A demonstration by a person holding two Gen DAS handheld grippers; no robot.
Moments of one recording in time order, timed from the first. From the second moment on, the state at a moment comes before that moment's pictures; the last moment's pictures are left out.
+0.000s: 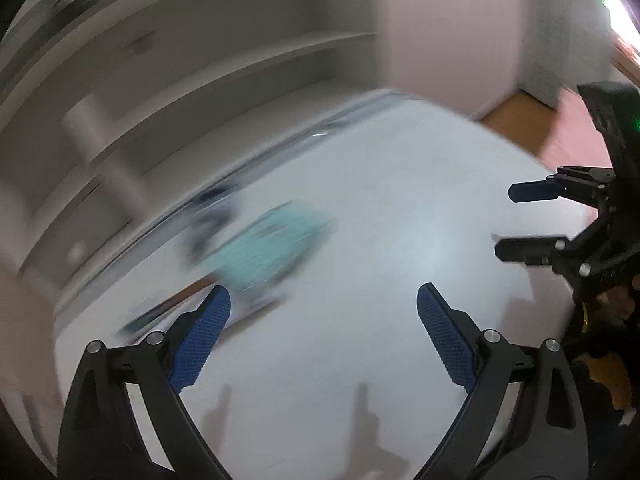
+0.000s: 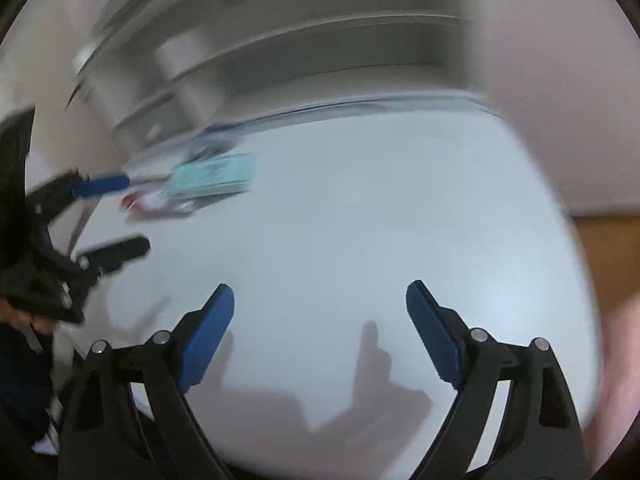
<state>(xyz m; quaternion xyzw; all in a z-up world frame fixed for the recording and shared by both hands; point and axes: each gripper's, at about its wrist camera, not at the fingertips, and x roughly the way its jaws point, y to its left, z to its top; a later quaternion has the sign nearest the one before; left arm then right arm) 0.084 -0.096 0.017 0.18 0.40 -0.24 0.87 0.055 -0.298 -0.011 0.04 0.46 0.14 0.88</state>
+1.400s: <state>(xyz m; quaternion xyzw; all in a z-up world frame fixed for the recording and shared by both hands) 0.151 -0.050 -0.036 0.36 0.41 -0.32 0.78 0.129 -0.256 -0.002 -0.02 0.48 0.29 0.83</state>
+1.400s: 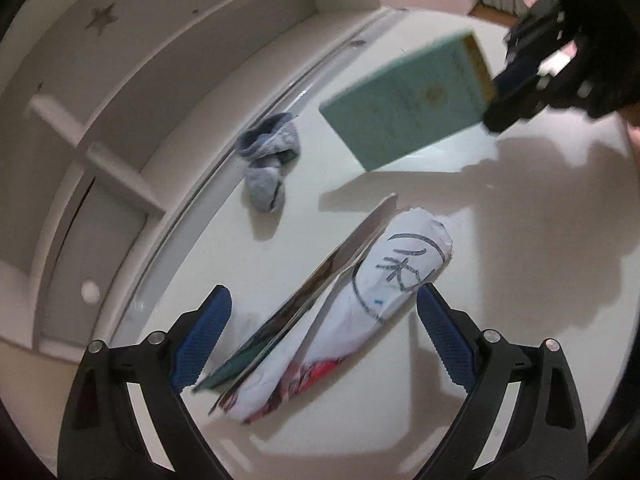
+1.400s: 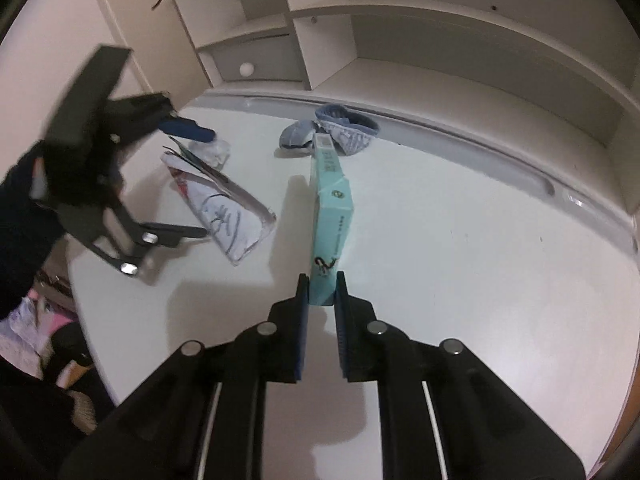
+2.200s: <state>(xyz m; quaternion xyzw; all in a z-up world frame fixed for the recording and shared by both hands) 0.103 -0.161 0.054 0.22 0.37 -0.36 0.82 -0.051 -0.437 0.035 0.16 0.39 0.08 0.90</state>
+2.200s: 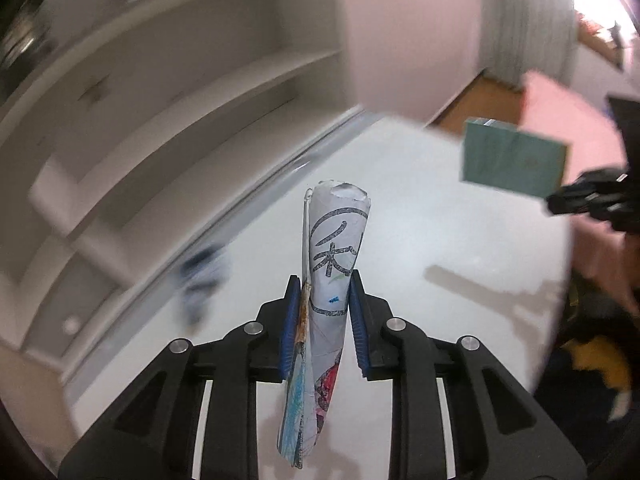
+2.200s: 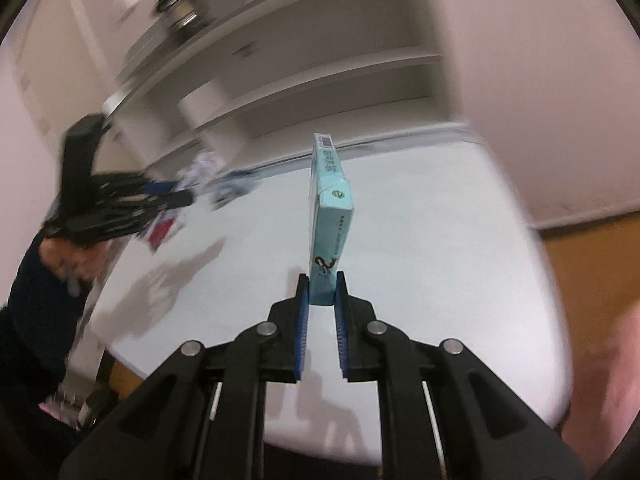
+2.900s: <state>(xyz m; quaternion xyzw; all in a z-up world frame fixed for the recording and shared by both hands) -0.148 -0.563 -0.065 0.27 0.38 -0.68 0.56 -0.365 -0.664 -0.146 0.38 0.46 -0.31 0.74</state>
